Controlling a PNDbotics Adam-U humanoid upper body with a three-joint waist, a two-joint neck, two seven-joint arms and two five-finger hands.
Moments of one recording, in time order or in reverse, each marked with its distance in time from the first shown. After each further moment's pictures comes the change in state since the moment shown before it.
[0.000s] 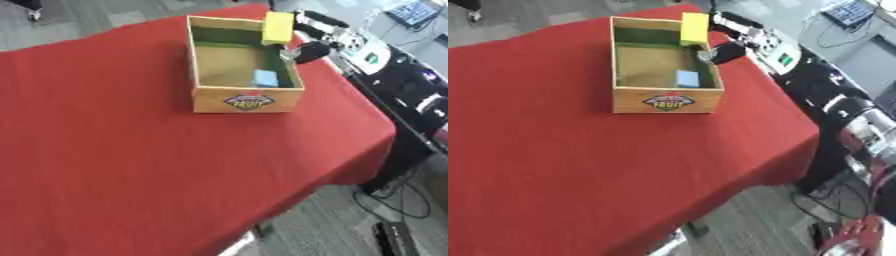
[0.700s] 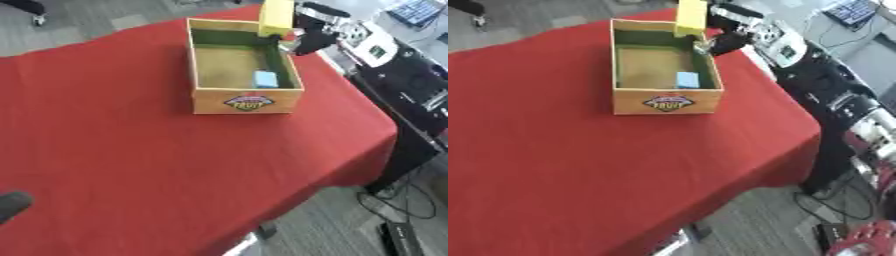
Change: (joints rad) left arm -0.040 -0.043 -0.026 0.006 -0.027 -0.022 -0.038; right arm -0.003 -0.002 -0.006 -0.051 -0.138 0.079 0.116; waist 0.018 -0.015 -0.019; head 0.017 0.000
